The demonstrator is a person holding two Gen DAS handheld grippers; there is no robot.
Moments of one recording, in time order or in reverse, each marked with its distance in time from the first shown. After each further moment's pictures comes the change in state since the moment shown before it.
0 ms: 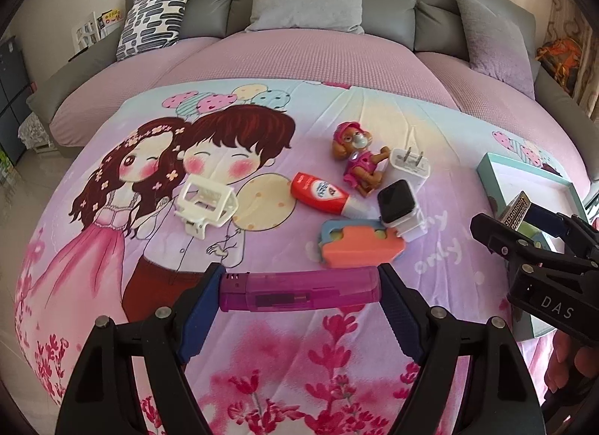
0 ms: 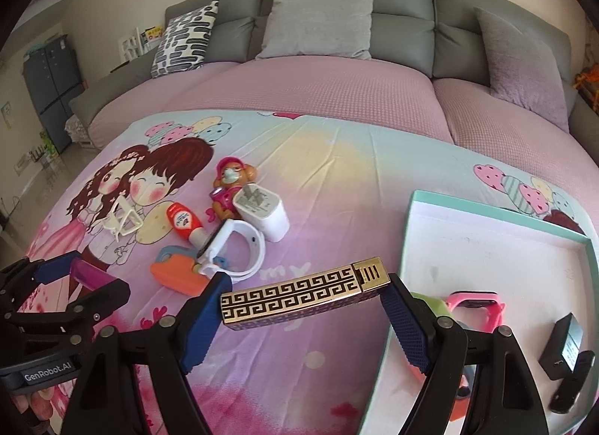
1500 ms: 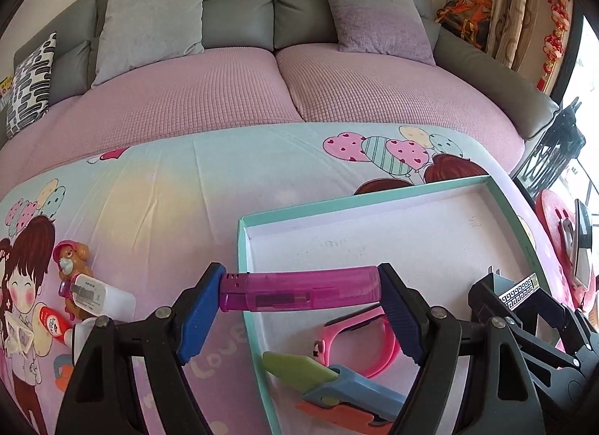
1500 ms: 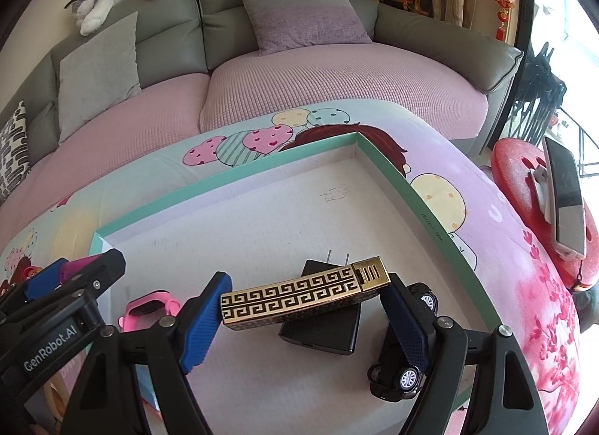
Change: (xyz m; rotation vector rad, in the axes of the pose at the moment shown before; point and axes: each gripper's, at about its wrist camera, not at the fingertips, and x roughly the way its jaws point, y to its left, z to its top) left arm 0.049 -0.231 0.066 0.231 -0.031 -0.261; right arm -0.048 -0.202 -0.047 0.518 0.003 -0.446
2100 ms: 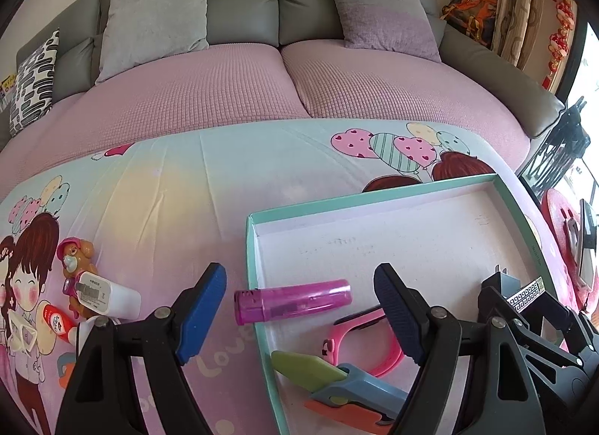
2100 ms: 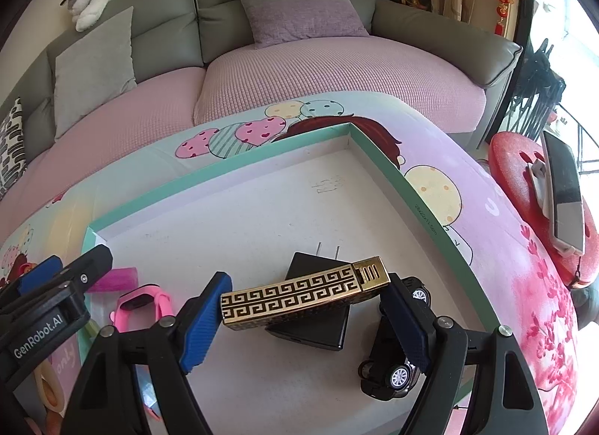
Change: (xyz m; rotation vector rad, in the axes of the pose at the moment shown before) left arm 0.003 0.002 0.000 -0.002 0.020 0.025; right arm 0.005 -0.006 -0.001 0.005 0.028 -0.006
